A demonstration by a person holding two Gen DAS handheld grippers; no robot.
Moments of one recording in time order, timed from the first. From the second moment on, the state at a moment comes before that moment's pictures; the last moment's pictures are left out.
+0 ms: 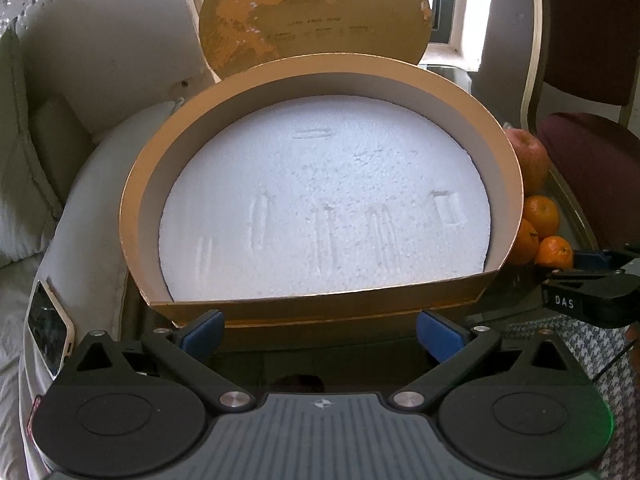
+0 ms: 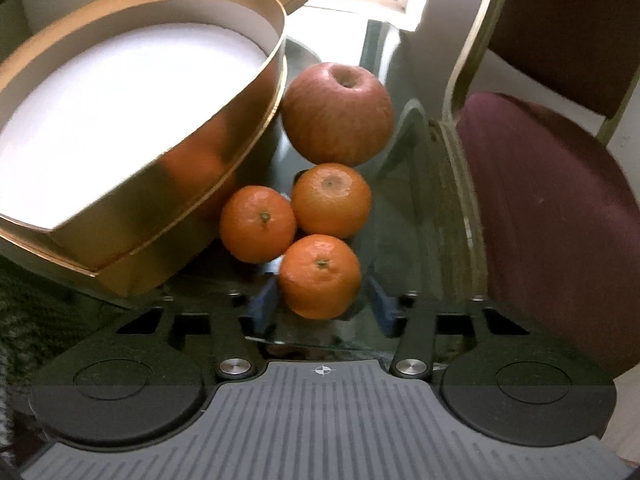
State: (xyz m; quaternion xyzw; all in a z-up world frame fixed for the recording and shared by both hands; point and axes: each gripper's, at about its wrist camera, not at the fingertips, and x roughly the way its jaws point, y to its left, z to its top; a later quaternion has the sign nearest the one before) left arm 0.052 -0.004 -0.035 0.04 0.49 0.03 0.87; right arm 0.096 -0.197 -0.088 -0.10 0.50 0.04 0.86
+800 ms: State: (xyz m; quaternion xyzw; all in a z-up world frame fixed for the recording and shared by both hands) left arm 0.016 0.087 -0.005 -0.05 0.44 0.11 0.89; right arm 0.071 -0.143 0.020 -0.01 0.39 0.10 0.92
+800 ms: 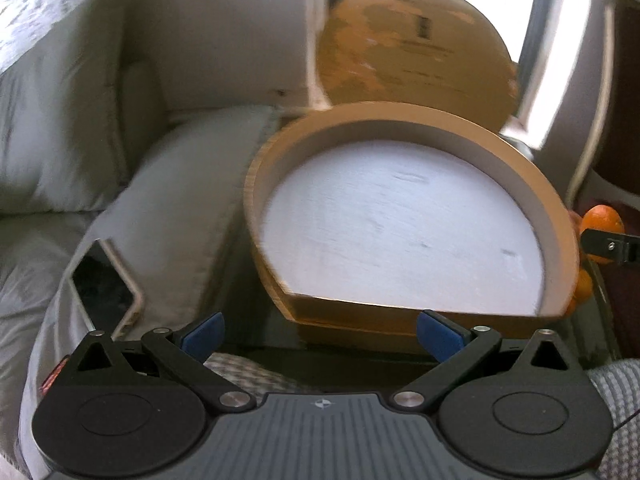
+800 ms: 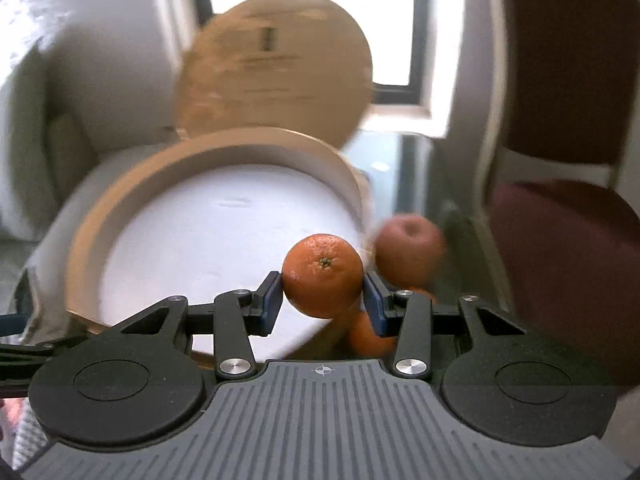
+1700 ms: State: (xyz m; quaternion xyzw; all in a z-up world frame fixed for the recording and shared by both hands) left arm 0.025 0.164 -0.042 -0.12 0.47 0.17 0.86; right arm 0.140 0.020 -0.079 -0.11 0.50 0.23 0.83
